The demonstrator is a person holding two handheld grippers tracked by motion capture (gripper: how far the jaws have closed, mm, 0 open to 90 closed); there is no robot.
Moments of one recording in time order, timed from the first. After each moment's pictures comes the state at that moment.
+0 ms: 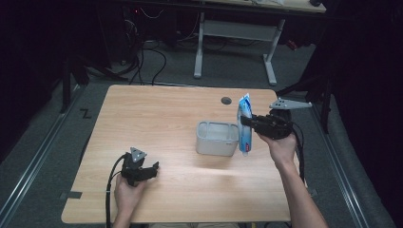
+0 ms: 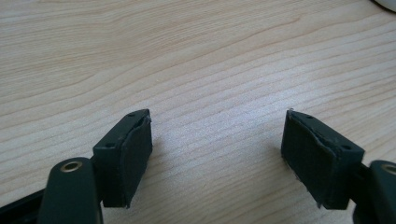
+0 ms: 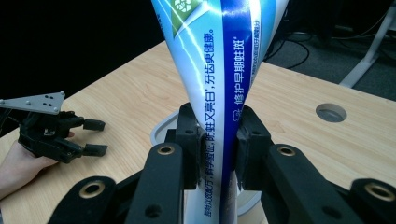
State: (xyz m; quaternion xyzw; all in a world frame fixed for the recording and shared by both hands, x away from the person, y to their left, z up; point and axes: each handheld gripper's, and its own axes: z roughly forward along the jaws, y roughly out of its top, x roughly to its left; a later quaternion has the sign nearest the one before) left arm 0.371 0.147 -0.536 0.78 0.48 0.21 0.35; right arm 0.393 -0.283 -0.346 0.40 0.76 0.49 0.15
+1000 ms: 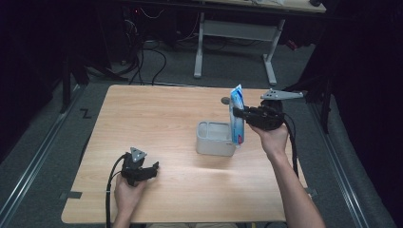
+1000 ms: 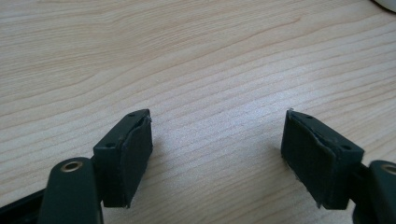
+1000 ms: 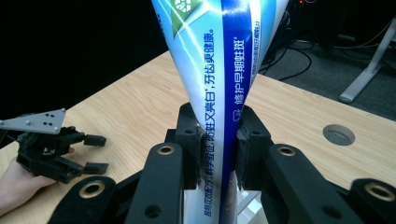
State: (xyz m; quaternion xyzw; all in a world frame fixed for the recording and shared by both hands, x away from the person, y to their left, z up) left arm 0.371 0.147 -0.536 0.78 0.49 0.21 0.35; right arm 0.412 -0.261 -0.332 0.39 0.76 0.50 0.16
